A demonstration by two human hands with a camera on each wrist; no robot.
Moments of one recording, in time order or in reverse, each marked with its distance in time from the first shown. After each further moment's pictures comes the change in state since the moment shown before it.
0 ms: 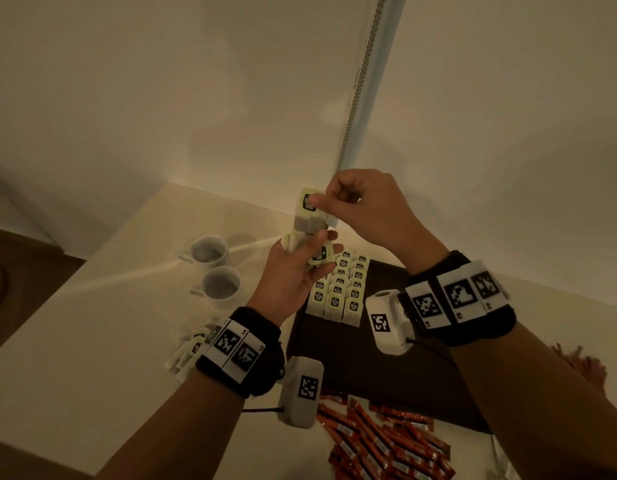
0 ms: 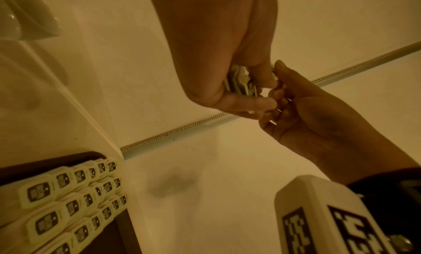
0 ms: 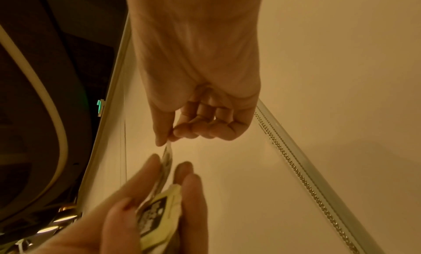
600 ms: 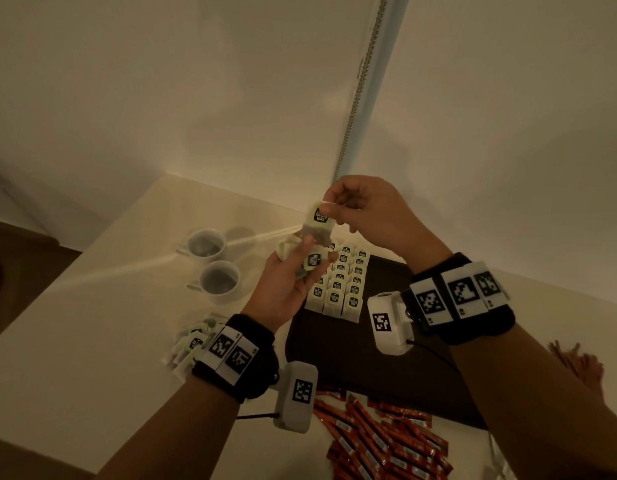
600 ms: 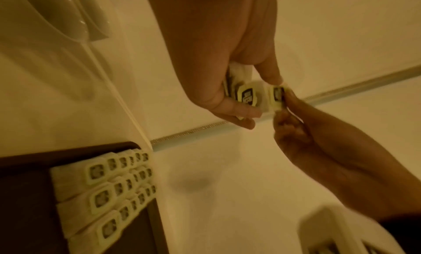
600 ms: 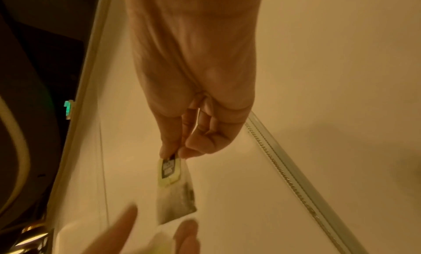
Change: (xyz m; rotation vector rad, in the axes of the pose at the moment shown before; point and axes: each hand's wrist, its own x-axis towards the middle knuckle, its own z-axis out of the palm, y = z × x) left_hand 0.001 -0.014 -0.024 -0.120 0.064 -0.079; right_hand 0.000 0.026 0.003 0.094 -0.135 0.143
